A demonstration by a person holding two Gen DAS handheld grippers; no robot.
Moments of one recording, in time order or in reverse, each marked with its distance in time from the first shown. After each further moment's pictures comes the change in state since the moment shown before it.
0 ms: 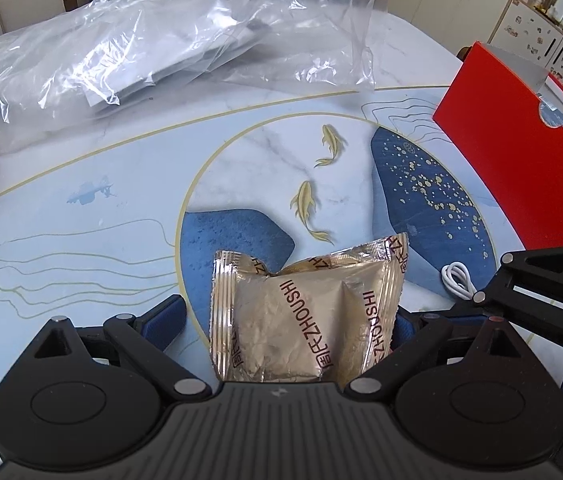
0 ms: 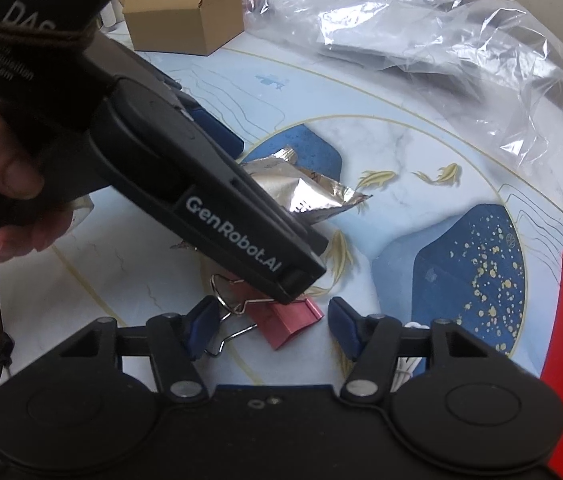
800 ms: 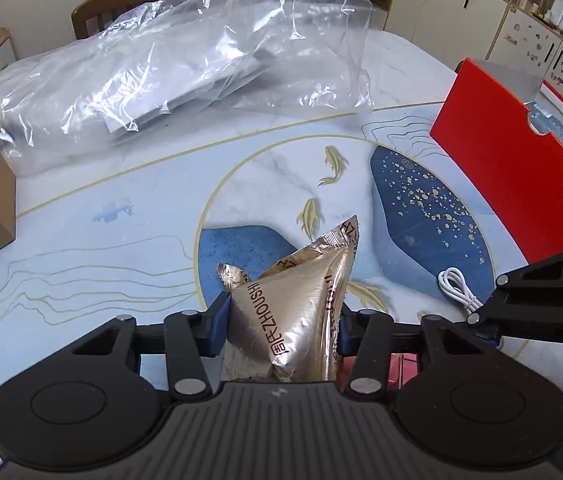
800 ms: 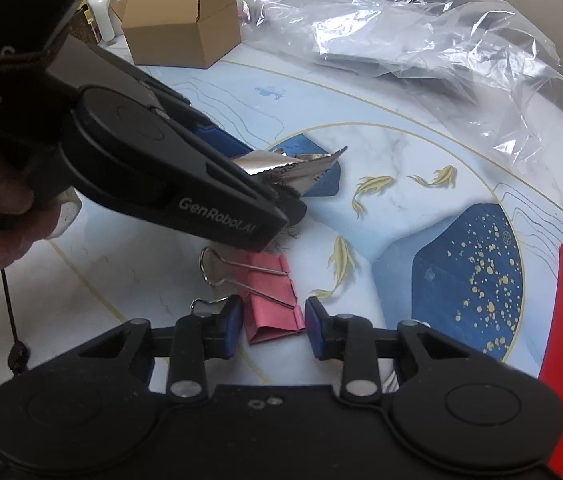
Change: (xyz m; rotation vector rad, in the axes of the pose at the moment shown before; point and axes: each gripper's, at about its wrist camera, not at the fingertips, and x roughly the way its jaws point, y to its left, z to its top) left arm -0.021 -0.003 -0.006 0.014 -0.070 0.039; right arm -0.014 0.000 0.002 0.039 -0.020 0.015
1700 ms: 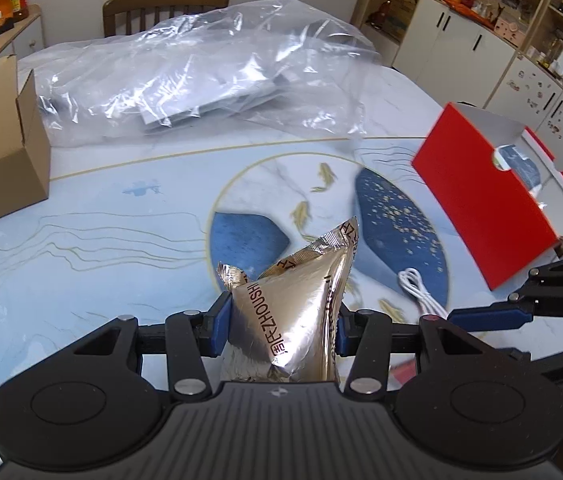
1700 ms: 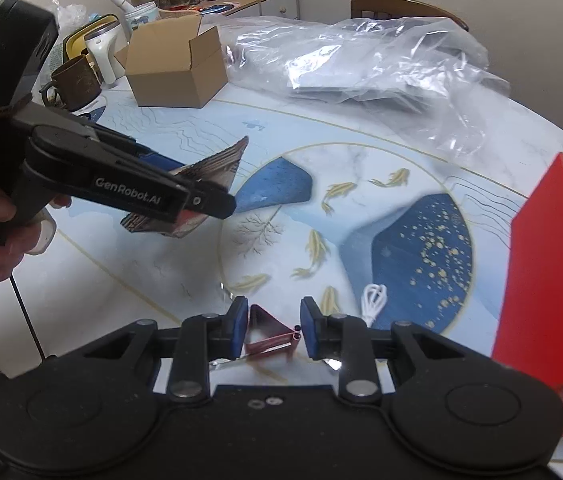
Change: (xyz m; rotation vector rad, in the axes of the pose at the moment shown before) left arm -0.056 0.003 -0.024 -0.119 -0.057 -0.053; right arm -0.069 -0.012 -0.025 0.081 -0.079 0.001
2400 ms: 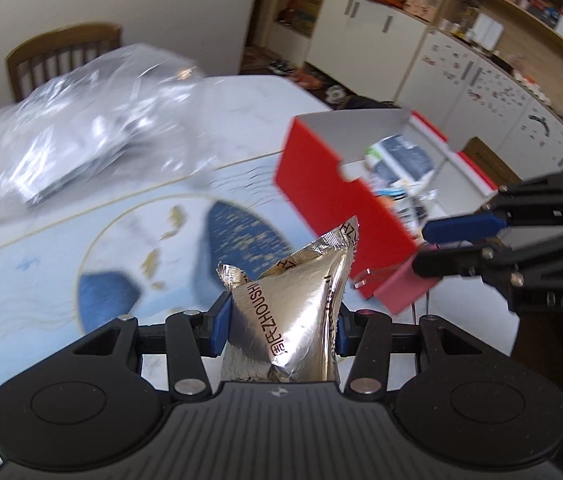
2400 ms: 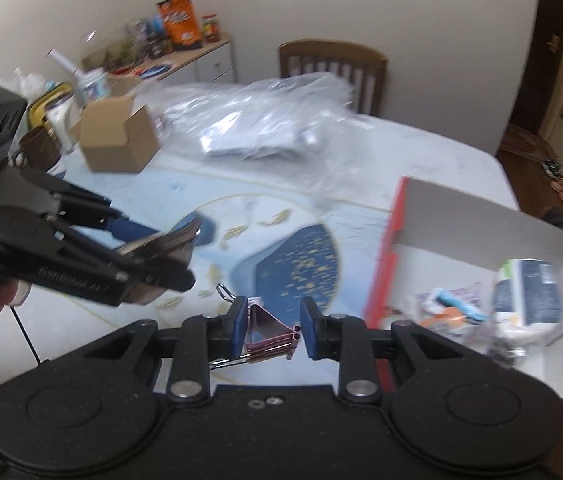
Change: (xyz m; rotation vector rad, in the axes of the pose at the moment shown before) left arm -0.028 -0.114 0.030 0.194 -0.011 -0.171; right arm -0.108 -0.074 -0.012 0.107 -0.135 -0.119
